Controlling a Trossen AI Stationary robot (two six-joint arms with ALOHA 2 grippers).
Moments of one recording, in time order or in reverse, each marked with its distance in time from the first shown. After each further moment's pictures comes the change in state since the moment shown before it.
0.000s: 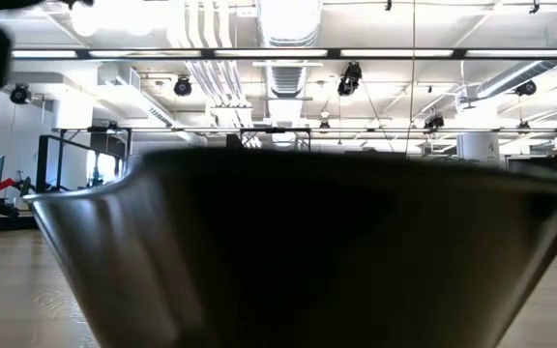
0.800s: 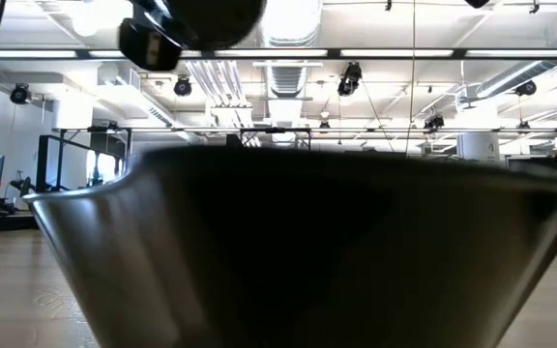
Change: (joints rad) left arm 0.497 -0.075 0.200 -0.334 0.141 0.548; right arm 0.000 -0.013 -0.002 -0.106 -0.010 0.125
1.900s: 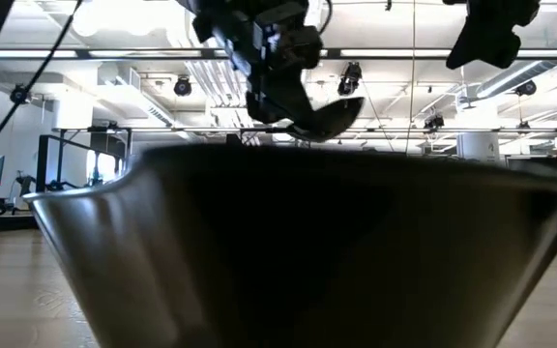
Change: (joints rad) left arm 0.272 0.391 0.254 0.131 0.125 0.639; right arm -0.073 -0.011 -0.233 -0.021 0.059 0.244
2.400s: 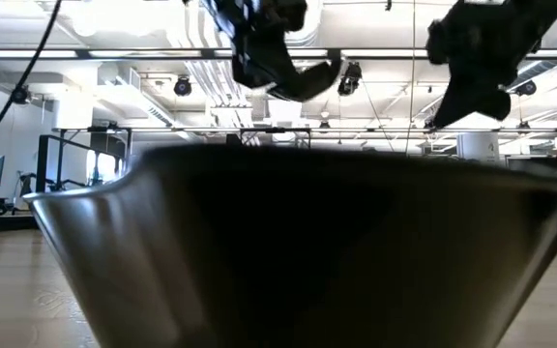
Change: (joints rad) left arm -0.041 -0.129 0.046 -0.170 -0.109 -0.005; right arm -0.169 0.035 -0.243 0.263 -0.115 0.037
